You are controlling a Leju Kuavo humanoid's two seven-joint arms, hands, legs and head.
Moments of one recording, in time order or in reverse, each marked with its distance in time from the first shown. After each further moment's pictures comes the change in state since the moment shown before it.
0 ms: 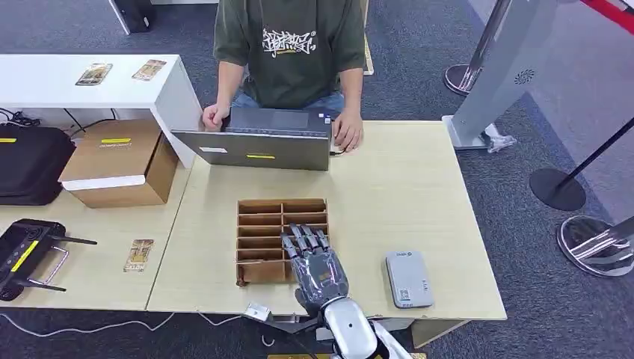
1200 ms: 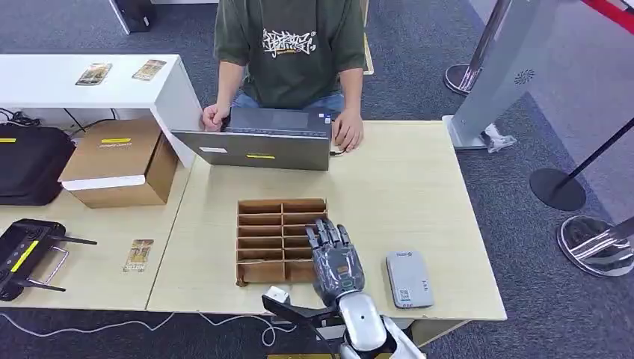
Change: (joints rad) left arm 0.009 0.010 0.000 0.000 -0.022 -0.011 -0.027; right arm -0.023 -0.018 -0.068 0.072 0.026 -0.073 0.060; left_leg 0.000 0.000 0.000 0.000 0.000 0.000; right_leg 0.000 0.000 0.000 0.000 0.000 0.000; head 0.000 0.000
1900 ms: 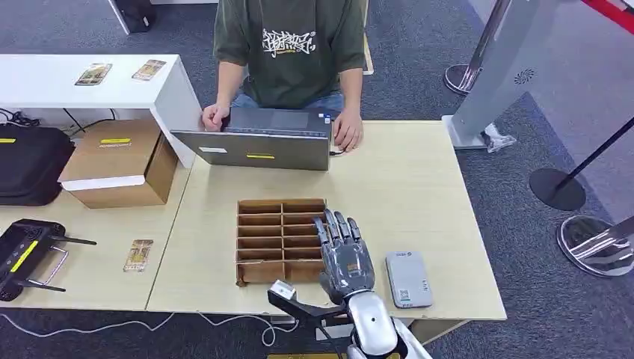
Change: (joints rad) left arm 0.006 -0.004 0.000 0.000 -0.005 0.006 0.007; right arm 0.047 -0.022 -0.026 -0.131 0.011 0.023 0.003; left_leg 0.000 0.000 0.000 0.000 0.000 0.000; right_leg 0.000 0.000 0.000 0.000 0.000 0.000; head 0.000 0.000
